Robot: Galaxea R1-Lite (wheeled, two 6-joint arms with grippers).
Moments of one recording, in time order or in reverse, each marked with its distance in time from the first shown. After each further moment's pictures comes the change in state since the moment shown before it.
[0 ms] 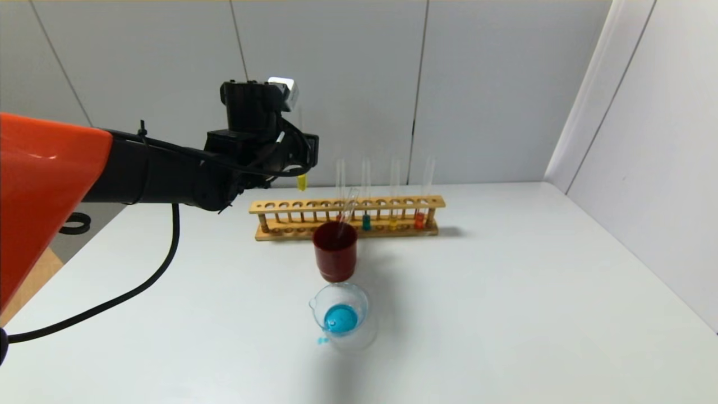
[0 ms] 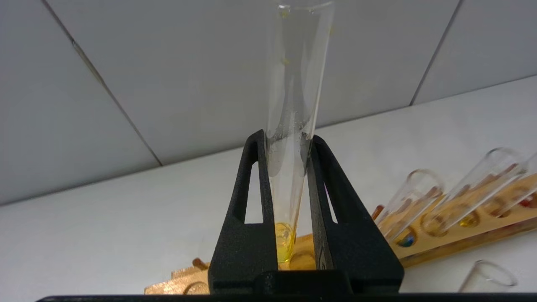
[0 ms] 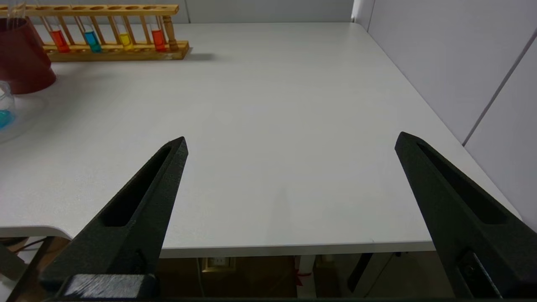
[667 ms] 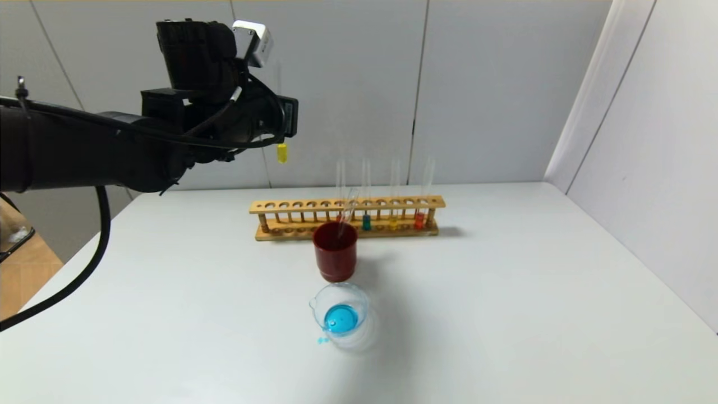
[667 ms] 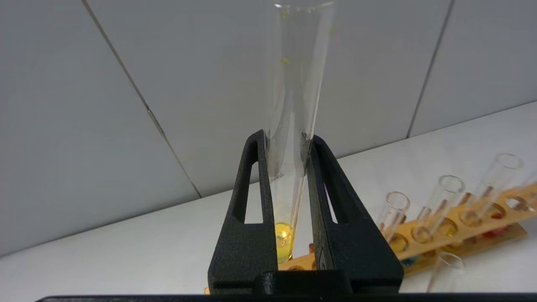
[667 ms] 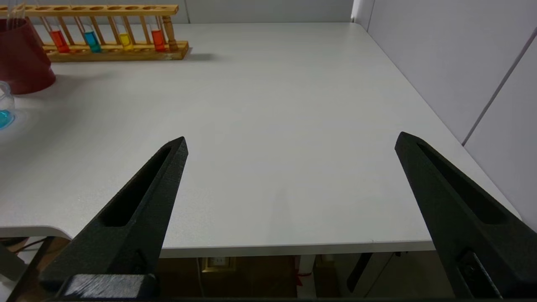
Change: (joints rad) left arm -0.002 -0.187 0.050 0.031 0.003 0.091; right arm 0.000 0.000 0.000 0.000 0.000 0.000
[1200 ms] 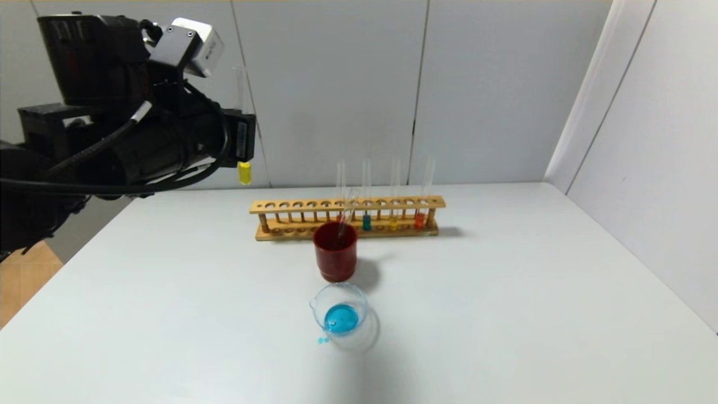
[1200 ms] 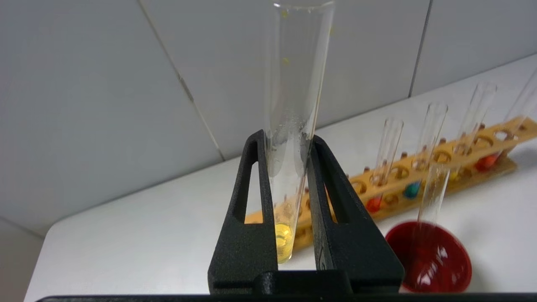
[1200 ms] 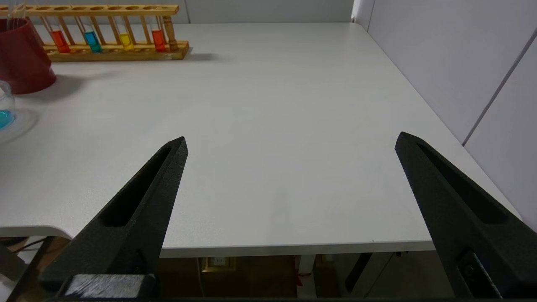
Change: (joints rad) left arm -0.002 -0.280 0.333 -0.013 -0.002 0.059; right arm 0.000 0.000 0.000 0.000 0.000 0.000
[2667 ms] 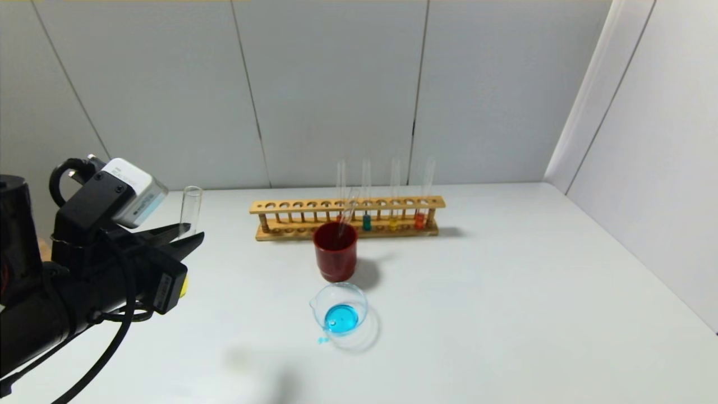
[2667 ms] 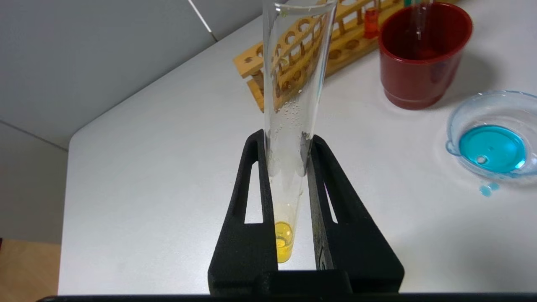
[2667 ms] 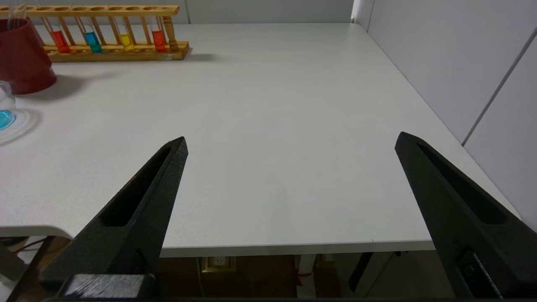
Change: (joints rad) left arm -0.018 -0.370 0.586 0.000 -0.003 0.119; right arm 0.000 0.000 0.000 0.000 0.000 0.000
